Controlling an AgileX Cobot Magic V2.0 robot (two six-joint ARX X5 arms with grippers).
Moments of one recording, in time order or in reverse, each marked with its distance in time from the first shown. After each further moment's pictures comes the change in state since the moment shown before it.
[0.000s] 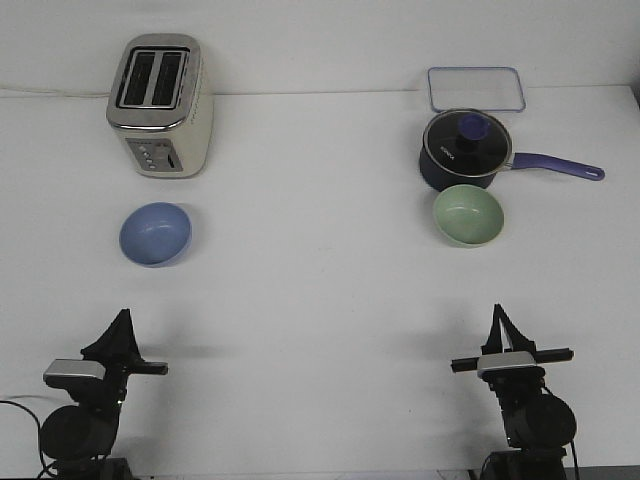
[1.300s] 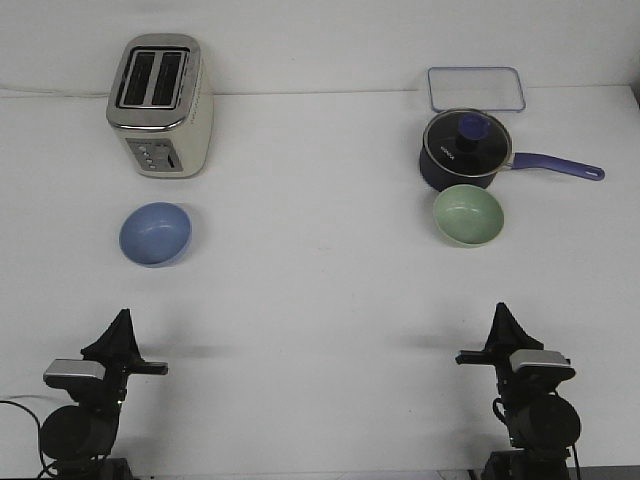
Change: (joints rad) left arm 0.000 0.000 0.000 0.000 0.000 0.000; right arm -0.005 0.026 0.057 -0.038 0.001 0.558
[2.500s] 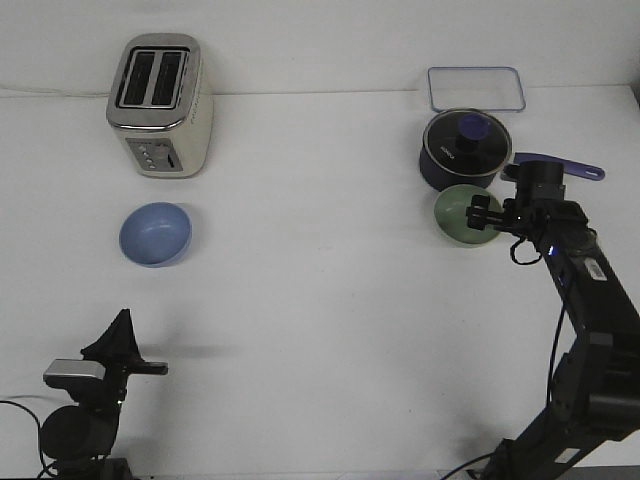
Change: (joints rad) left arm 0.000 0.000 0.000 0.000 0.000 0.000; right arm -0.161 1.739 1.296 -0.554 0.016 -0.151
